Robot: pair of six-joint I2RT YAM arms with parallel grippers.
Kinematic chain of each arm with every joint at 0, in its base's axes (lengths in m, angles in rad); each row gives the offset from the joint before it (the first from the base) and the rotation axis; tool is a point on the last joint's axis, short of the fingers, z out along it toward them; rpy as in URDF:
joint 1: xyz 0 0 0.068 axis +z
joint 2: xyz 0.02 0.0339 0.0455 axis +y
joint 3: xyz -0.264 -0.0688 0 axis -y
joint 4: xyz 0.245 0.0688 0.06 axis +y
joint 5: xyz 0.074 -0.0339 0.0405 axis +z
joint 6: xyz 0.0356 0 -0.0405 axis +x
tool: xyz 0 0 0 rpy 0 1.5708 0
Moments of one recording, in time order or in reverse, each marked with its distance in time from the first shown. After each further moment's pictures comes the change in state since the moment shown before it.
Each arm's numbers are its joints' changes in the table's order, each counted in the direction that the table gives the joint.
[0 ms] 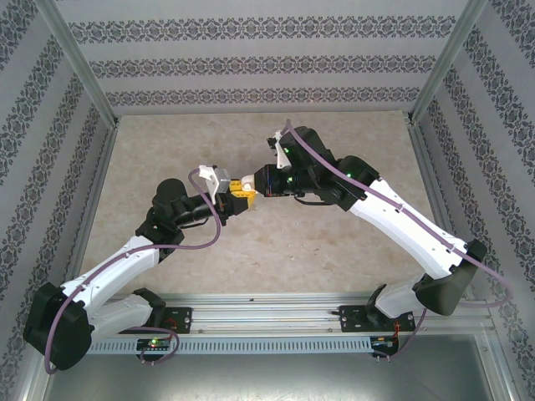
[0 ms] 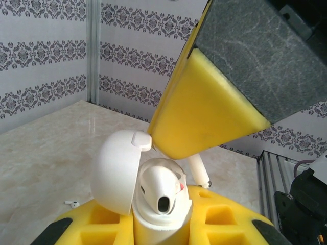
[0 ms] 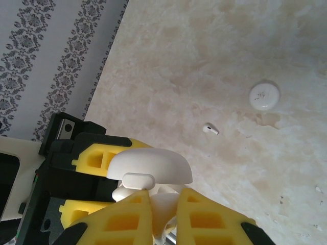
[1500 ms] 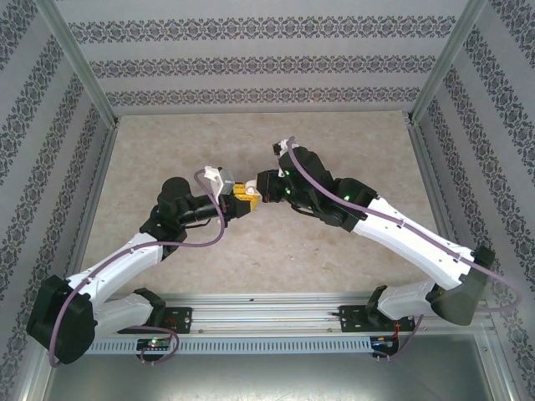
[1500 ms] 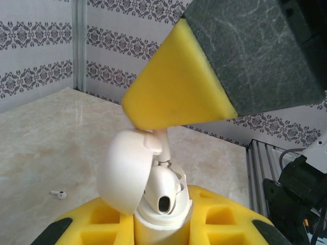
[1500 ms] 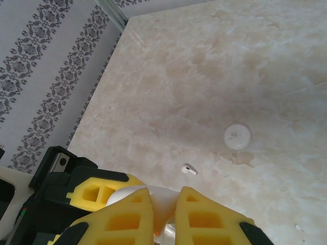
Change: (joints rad) left arm 0.003 0.047 0.001 0.001 -0.054 0.002; right arm 0.095 -0.105 -0.223 -0.243 -0.286 0.015
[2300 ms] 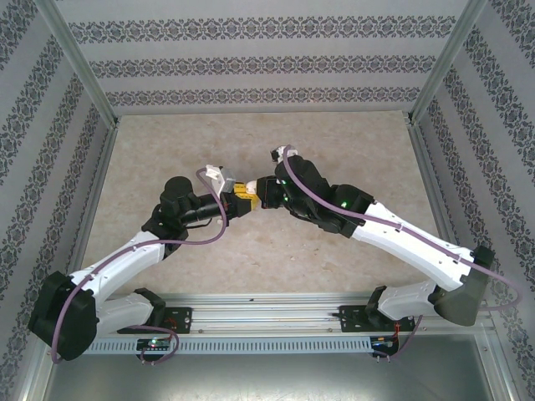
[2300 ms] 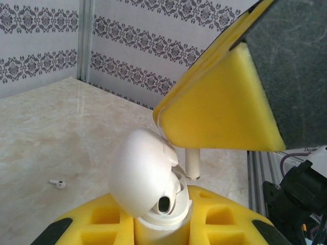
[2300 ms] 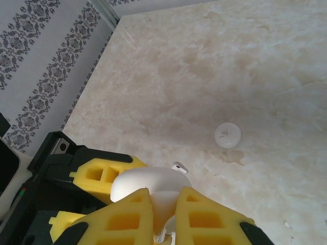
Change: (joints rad) left arm 0.000 0.025 0.000 -0.003 0.020 -0.050; right arm 0.043 -0.016 -0.040 -0.003 -0.074 -0.006
